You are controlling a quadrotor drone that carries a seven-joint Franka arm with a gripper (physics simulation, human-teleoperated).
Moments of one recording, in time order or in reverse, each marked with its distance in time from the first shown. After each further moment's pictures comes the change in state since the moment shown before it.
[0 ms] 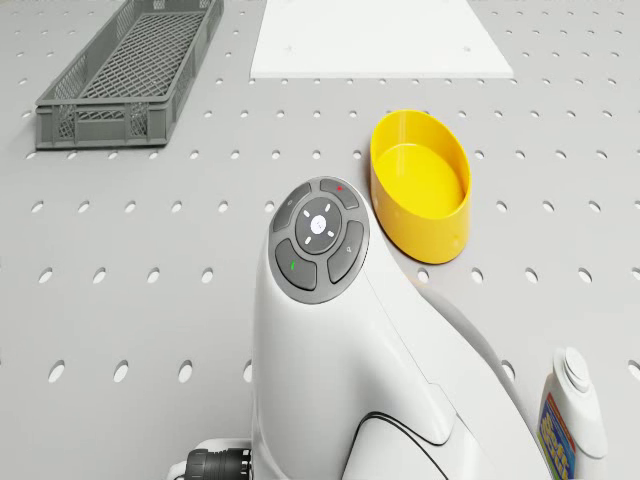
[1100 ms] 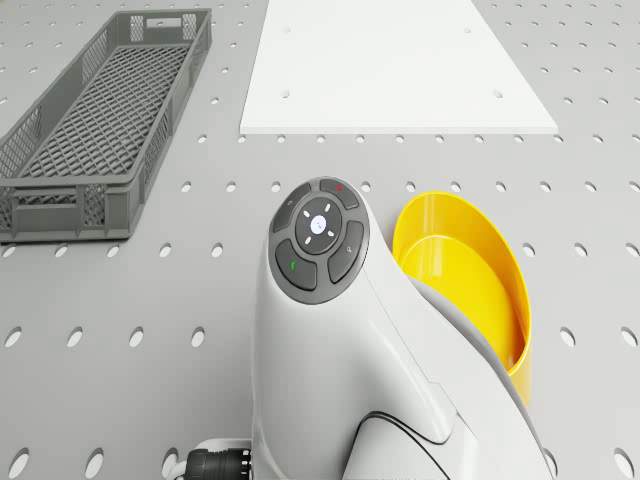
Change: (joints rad) arm -0.007 -0.031 0.005 0.001 0.013 0.029 0.005
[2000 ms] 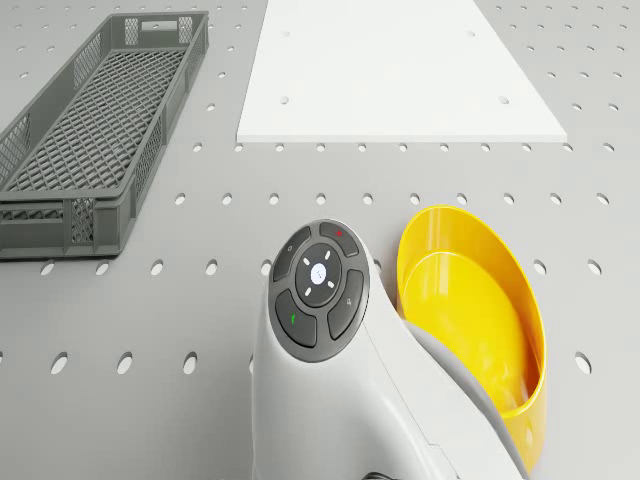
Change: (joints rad) arm -0.019 -0.018 -0.126 0.028 -0.115 0.059 0.001
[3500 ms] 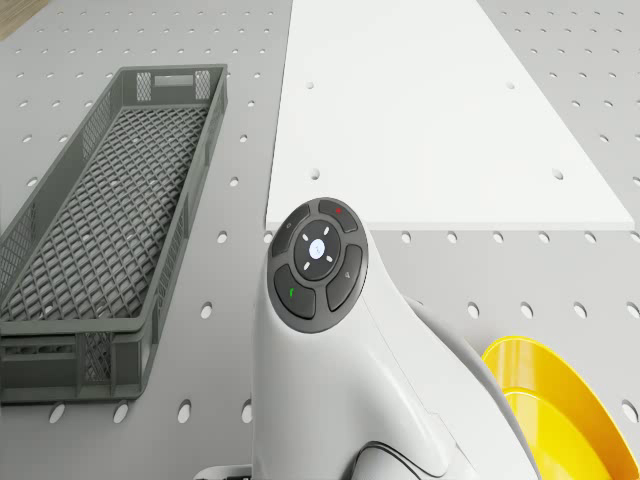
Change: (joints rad) arm 0.014 0.017 0.071 -0.019 0.056 -0.045 -0.028
